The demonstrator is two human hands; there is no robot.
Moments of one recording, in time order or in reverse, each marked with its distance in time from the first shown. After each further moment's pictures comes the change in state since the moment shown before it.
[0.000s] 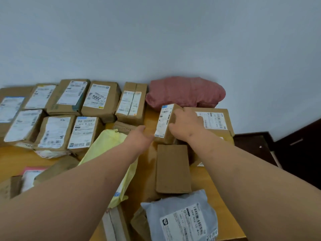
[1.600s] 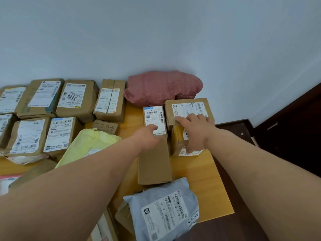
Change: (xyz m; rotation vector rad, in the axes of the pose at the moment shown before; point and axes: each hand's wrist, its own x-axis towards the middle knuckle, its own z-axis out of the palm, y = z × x) left_hand -0.025 0.046 0.046 0.242 -0.274 0.191; right_hand -0.046 0.098 -0.020 -0.409 -0.258 -0.095
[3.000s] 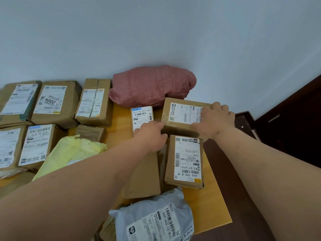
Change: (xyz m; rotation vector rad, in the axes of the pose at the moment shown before) left_hand 0.052 0.036 0.030 0.380 0.022 0.141; right_hand 0.038 0.077 0.022 0.191 0.245 0.361
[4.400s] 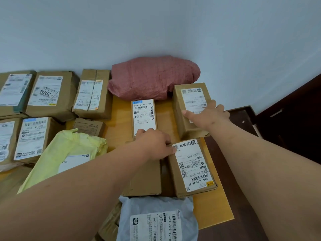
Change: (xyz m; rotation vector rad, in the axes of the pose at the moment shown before) left_hand -0.006 -0.009 0.020 0.236 -0.151 0.113; right_hand 0.019 -0.018 0.020 0.322 -0.168 0.334
